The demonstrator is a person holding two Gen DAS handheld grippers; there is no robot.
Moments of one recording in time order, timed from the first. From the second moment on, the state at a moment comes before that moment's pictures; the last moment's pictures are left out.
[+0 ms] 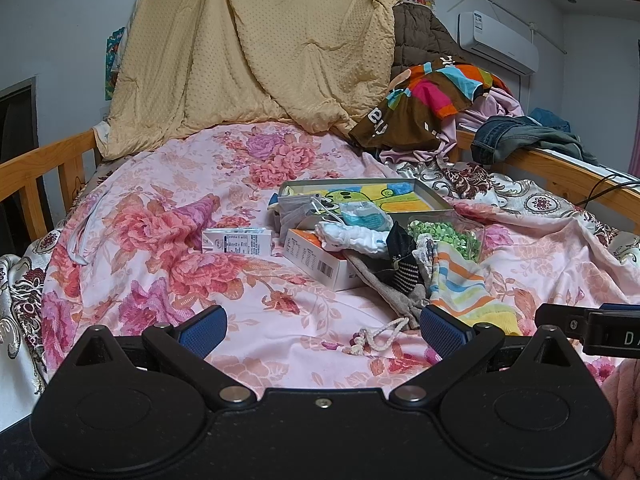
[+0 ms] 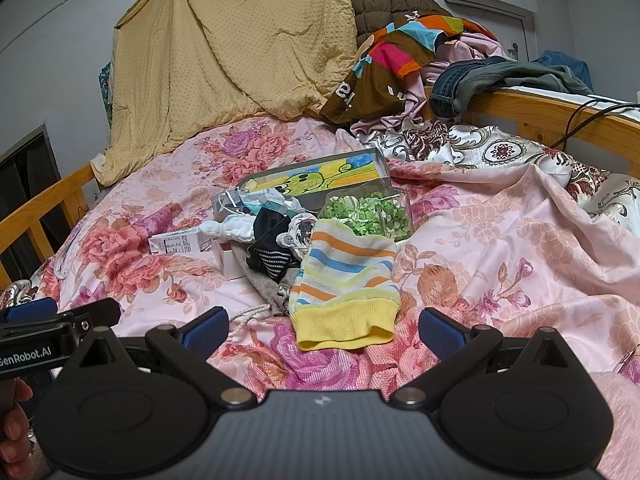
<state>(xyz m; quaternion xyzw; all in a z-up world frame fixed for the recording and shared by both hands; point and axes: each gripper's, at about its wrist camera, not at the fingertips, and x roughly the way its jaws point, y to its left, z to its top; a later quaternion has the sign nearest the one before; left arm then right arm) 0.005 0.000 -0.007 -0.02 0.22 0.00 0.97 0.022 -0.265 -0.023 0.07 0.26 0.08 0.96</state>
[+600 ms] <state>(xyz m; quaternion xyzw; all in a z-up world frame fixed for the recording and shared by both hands) 0.036 -0.002 -0.016 -0.02 0.24 -0.01 0.97 0.048 -0.267 -0.029 0.09 0.32 0.07 0.94</state>
